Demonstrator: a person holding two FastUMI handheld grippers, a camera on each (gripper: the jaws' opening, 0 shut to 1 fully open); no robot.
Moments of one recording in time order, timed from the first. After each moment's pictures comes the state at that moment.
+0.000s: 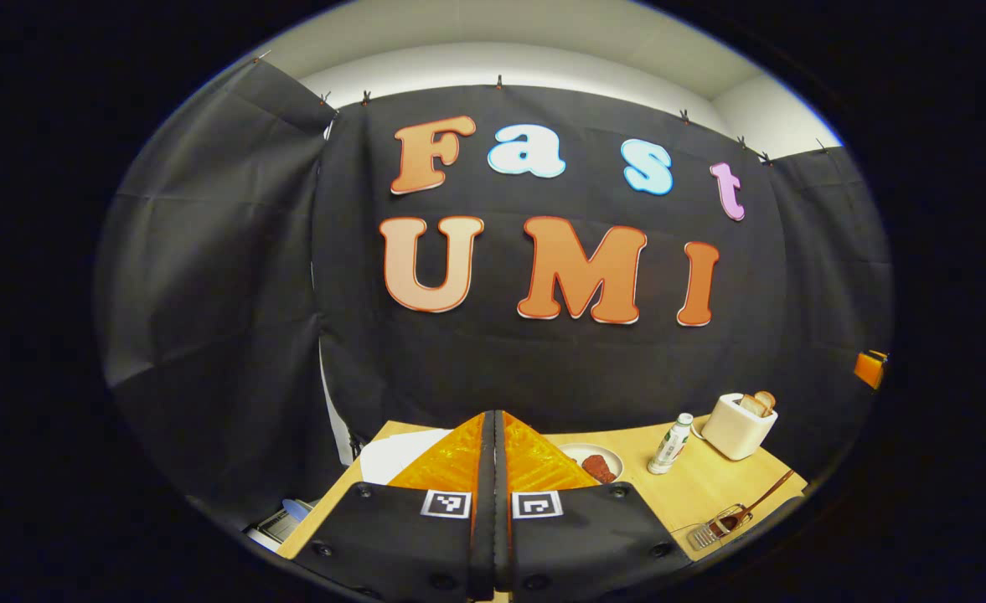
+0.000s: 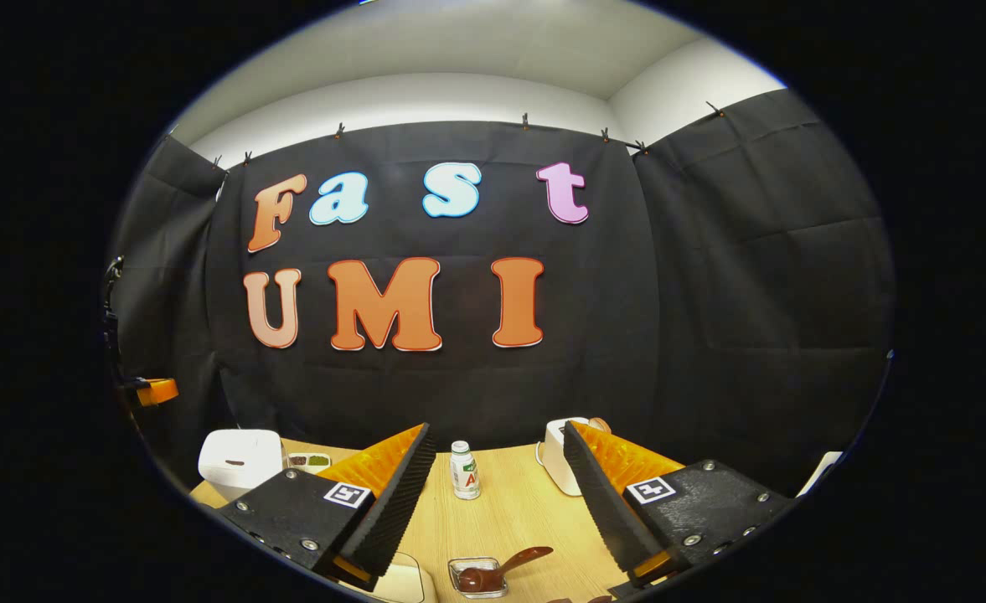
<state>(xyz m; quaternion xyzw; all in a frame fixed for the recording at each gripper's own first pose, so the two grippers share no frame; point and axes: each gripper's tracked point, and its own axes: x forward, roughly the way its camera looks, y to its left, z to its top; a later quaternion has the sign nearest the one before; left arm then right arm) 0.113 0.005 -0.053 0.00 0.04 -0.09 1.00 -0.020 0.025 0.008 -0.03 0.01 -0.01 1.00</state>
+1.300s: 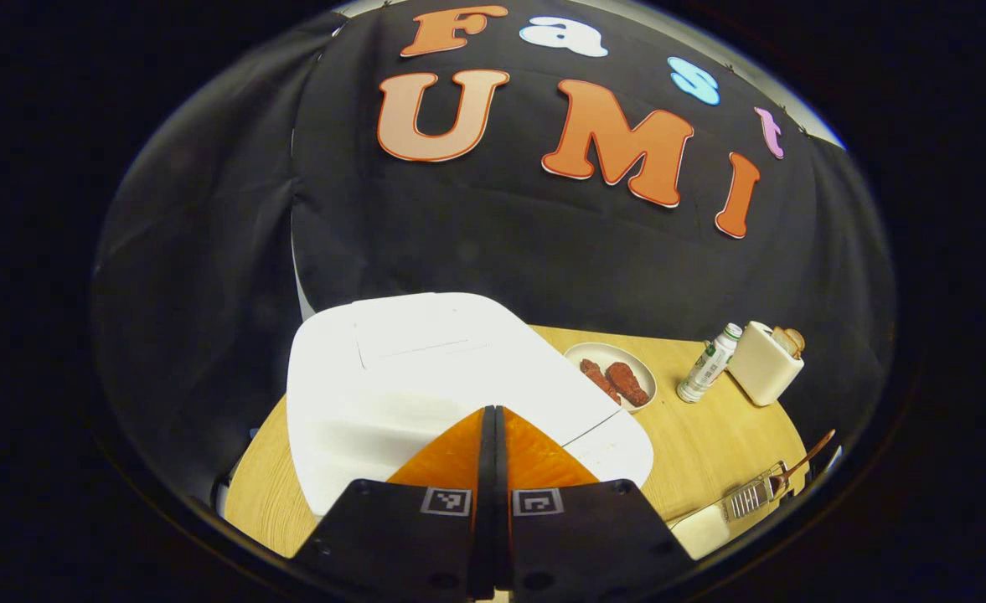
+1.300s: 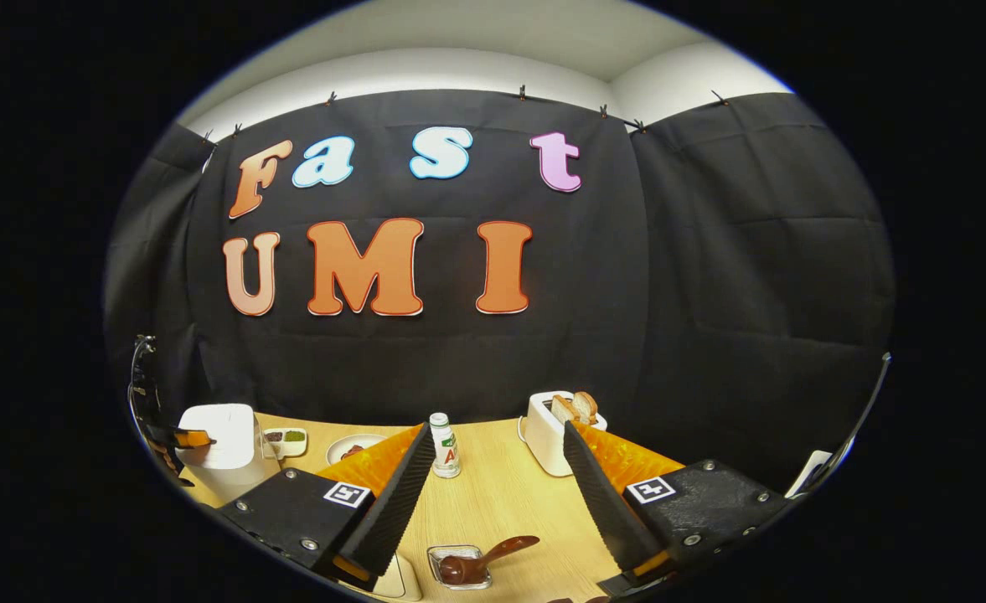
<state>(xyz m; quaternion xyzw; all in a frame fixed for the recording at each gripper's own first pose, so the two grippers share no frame) 0.191 0.025 -0.236 -0.04 0.24 -0.10 0.96 -0.002 0.014 -0.030 -0.04 0.07 -0.03 1.00</state>
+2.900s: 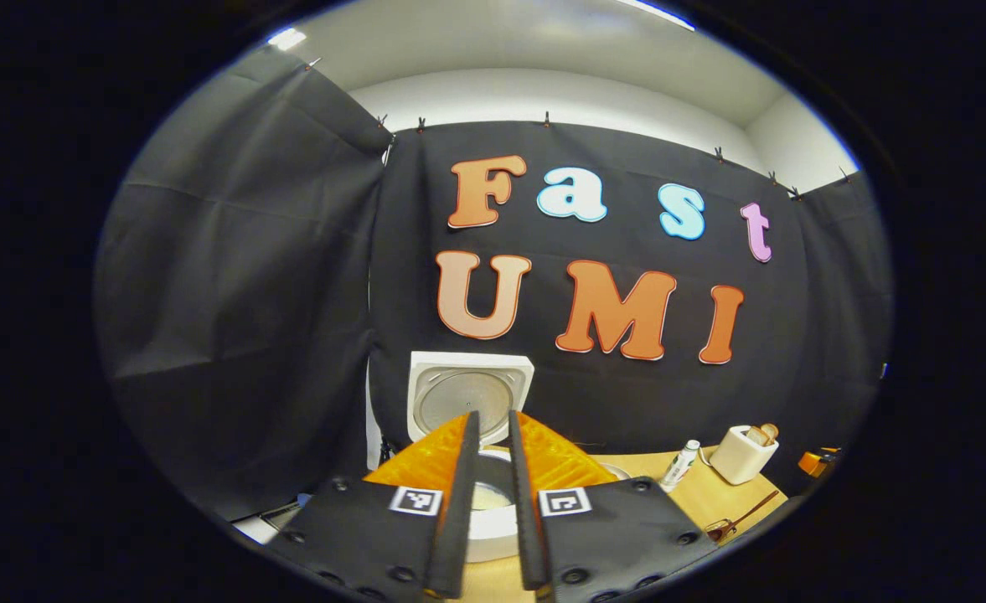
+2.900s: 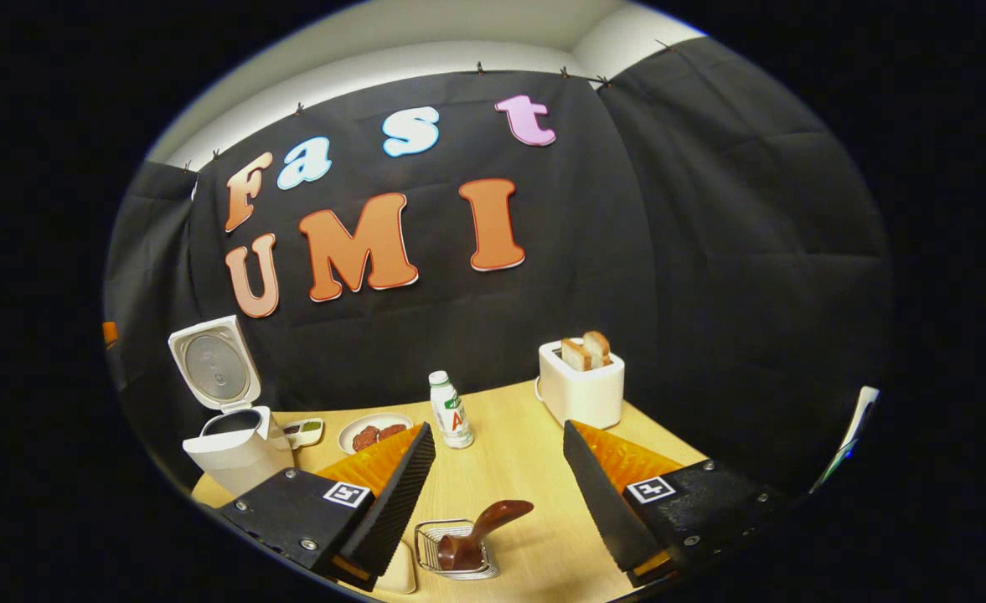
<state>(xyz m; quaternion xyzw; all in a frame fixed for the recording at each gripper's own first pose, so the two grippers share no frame) 0.002 0.082 0.018 -0.04 -0.01 -0.01 1.00 0.001 -0.025 -0.146 0.06 0.11 0.01 0.99</state>
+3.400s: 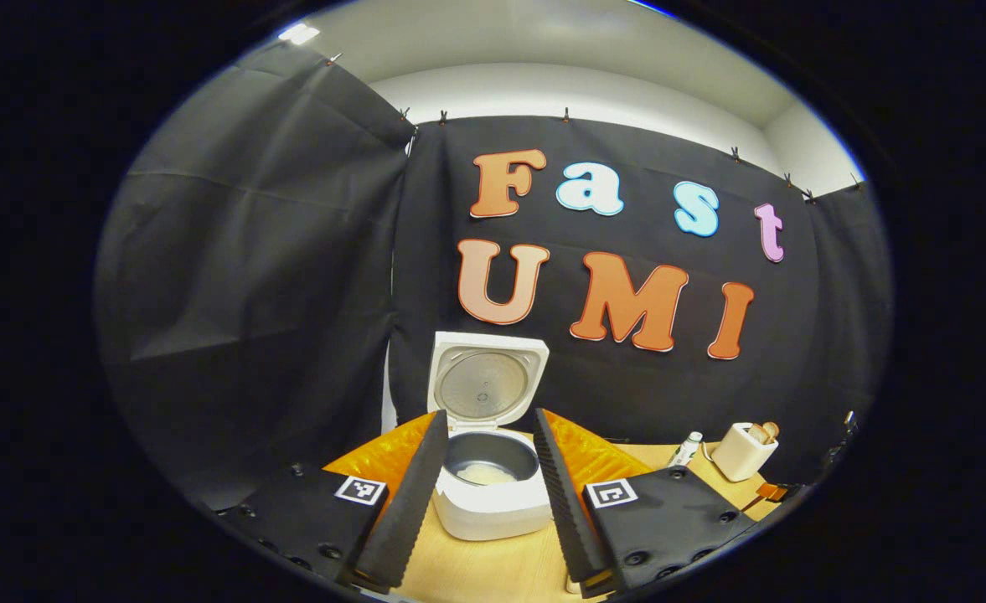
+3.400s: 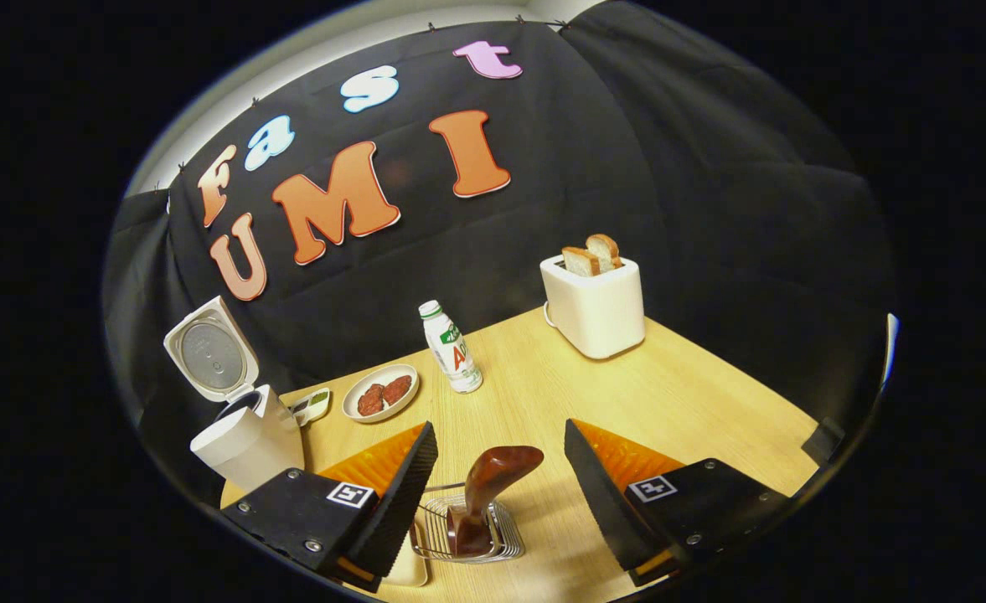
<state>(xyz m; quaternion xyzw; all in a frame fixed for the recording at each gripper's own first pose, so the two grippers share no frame) -0.037 0.101 0.010 -0.05 0.00 0.03 1.00 0.015 -0.018 -0.239 0.12 0.21 0.02 0.97</state>
